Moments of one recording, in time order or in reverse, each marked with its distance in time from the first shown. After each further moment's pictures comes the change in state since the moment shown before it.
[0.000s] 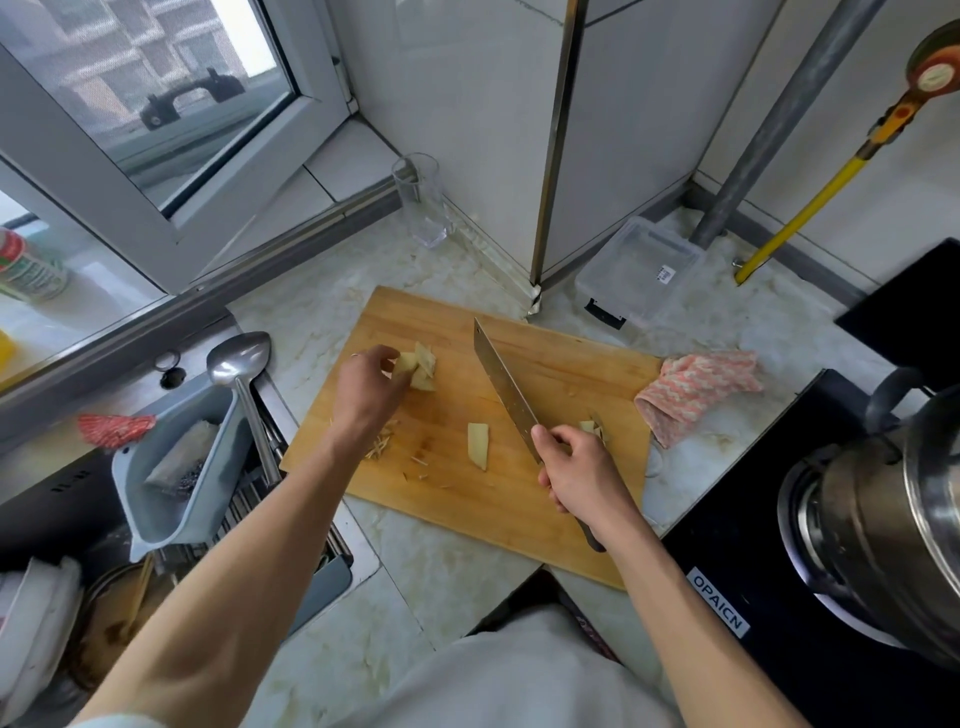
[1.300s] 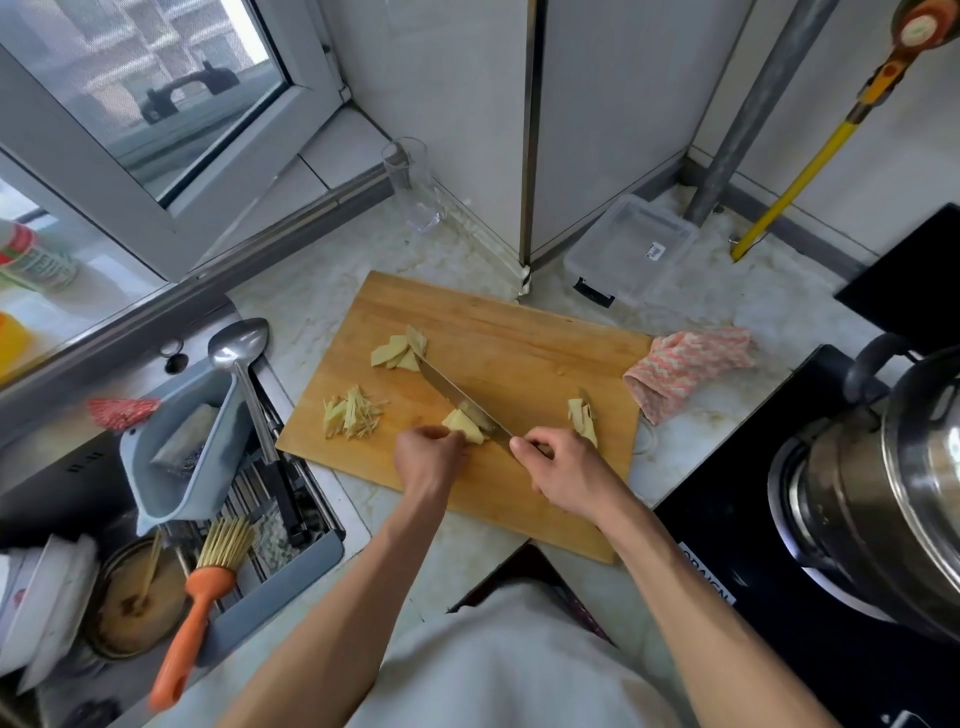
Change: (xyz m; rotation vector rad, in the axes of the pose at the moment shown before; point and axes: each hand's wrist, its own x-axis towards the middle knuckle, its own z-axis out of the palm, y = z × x) left_hand -0.110 0.031 0.074 -0.596 -0.025 -0.591; right_hand -0.005 0.026 -0.017 -0.302 -0.198 -0.203
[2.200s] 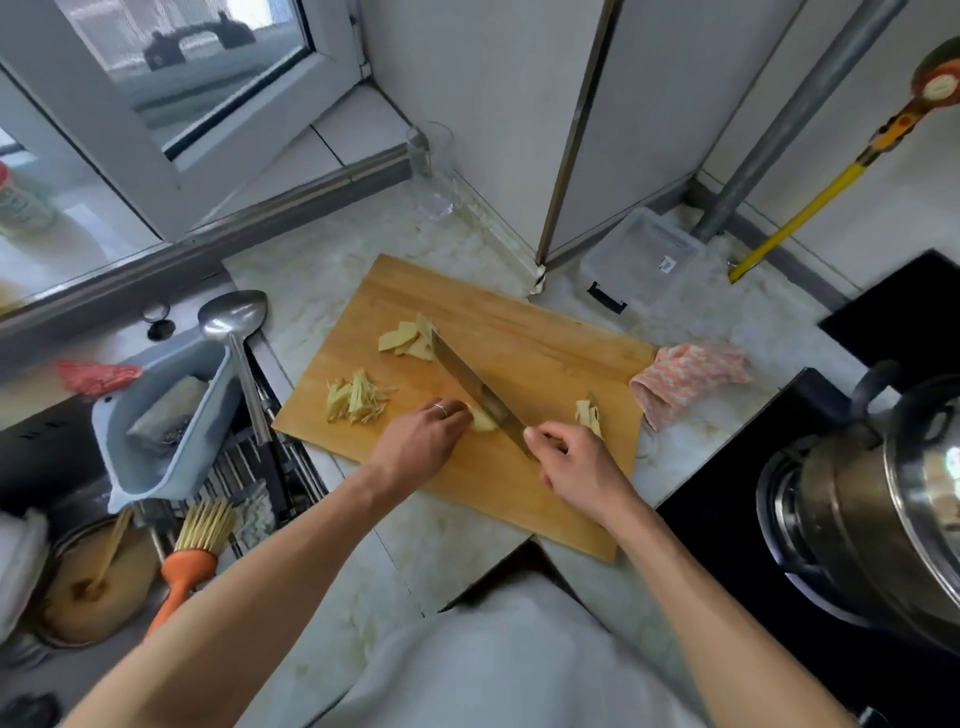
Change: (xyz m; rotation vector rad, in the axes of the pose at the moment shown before) left_hand 0.045 -0.014 -0.042 0.854 -0.222 1.375; right_hand 0.001 -0.006 0.013 0.026 0.084 -0.011
